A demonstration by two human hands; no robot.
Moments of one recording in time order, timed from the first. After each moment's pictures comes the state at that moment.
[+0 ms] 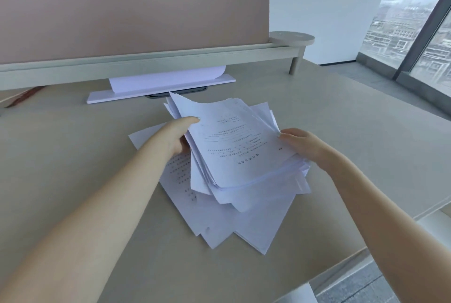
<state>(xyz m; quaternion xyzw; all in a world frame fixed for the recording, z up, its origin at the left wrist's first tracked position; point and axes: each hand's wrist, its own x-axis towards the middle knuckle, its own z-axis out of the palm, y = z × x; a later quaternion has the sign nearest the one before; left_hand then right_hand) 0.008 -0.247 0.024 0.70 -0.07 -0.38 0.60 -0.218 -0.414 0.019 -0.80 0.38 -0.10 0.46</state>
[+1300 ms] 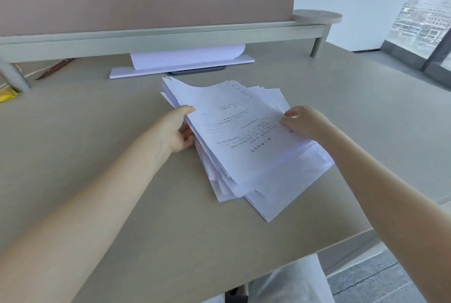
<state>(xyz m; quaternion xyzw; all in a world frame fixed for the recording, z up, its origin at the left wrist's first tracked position) -0.029 -0.179 0.024 0.64 0.03 -0.37 0.67 -0.181 -0.398 0.006 -0.88 0.42 -0.06 0.22</state>
